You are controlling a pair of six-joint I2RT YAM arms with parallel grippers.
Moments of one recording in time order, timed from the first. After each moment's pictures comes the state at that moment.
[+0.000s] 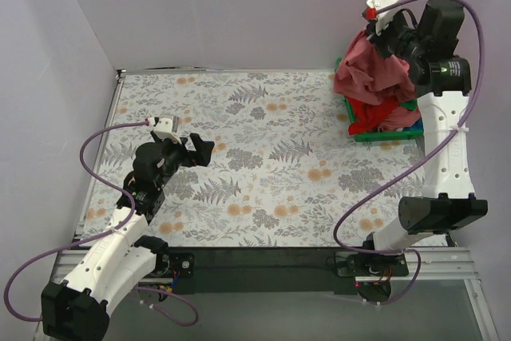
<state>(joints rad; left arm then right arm) -0.31 0.78 0.53 0.08 0.10 -0.28 0.03 1.54 1.95 -0.67 -0.46 -0.69</state>
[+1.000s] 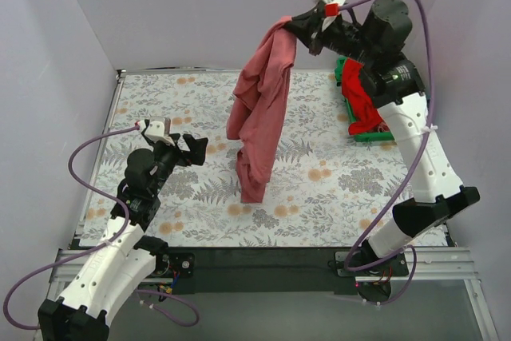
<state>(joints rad) -0.31 0.68 0.53 0.08 0.04 -0.24 0.45 1.58 2.10 -0.30 -0.62 -0.33</state>
